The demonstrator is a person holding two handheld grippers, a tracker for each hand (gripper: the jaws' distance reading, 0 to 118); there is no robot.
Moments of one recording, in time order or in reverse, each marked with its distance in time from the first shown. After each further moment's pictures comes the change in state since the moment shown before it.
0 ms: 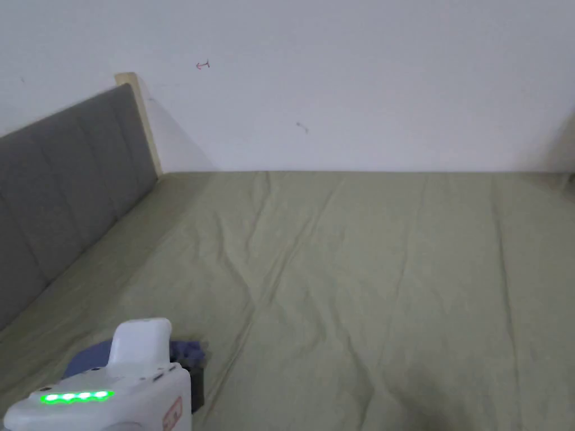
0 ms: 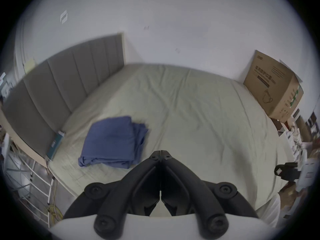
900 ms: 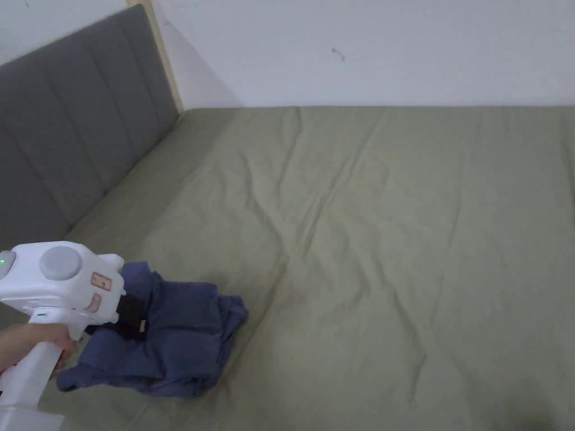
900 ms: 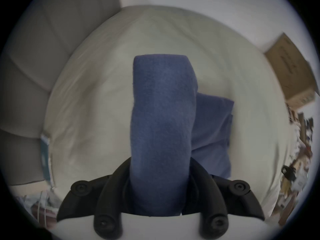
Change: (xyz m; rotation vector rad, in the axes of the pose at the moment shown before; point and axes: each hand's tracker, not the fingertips) left arm -0.230 0.045 -0.244 -0.670 0.009 0.044; right arm 0.019 -0.024 -0.070 -0.259 -0.083 -0.020
